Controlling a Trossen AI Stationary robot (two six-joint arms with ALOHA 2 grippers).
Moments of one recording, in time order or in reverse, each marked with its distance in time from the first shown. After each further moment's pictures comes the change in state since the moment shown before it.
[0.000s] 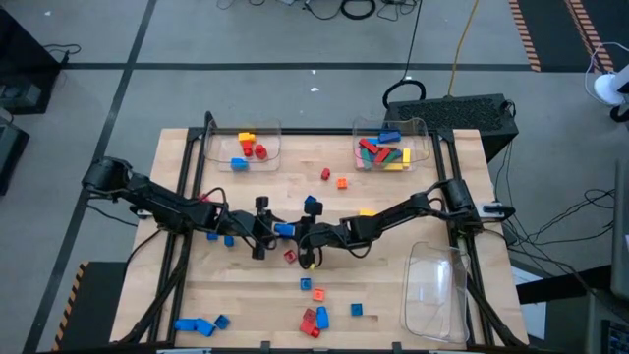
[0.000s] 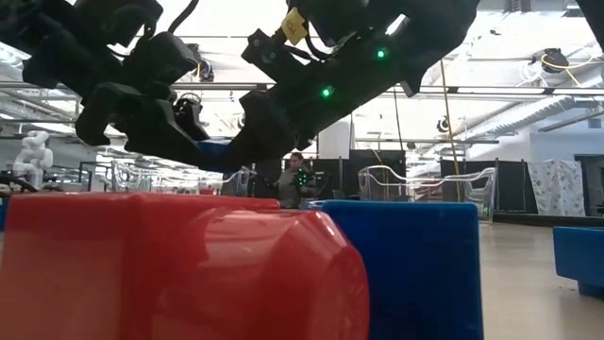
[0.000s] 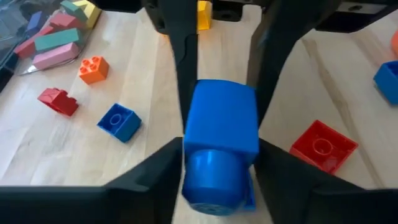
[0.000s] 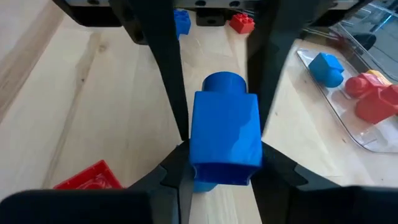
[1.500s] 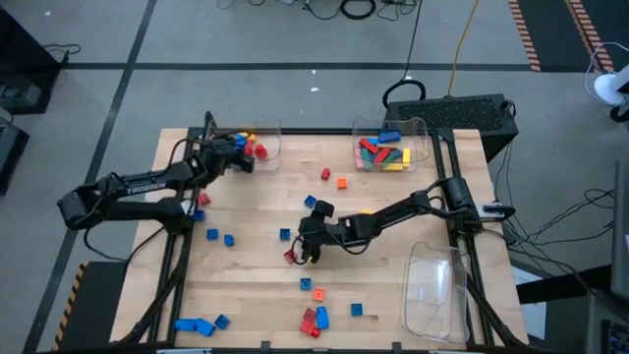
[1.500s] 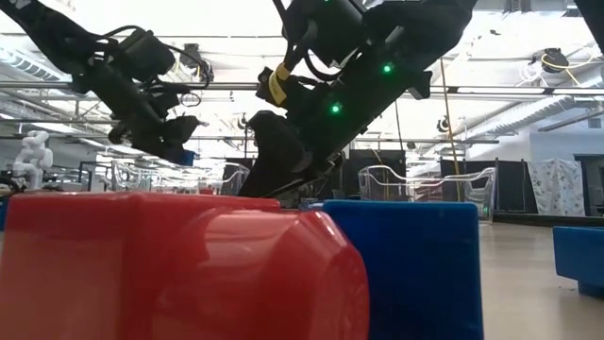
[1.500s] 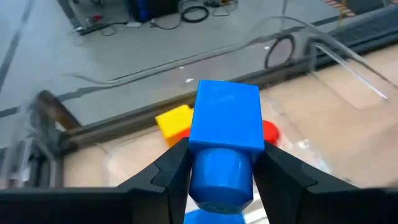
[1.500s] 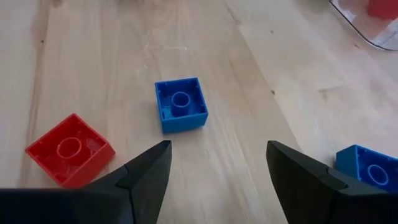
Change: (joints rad) left arm 0.849 -0.299 0.002 -0.328 -0.214 -0.403; right arm -0.021 -0.004 0.002 -0.226 -0.003 0.327
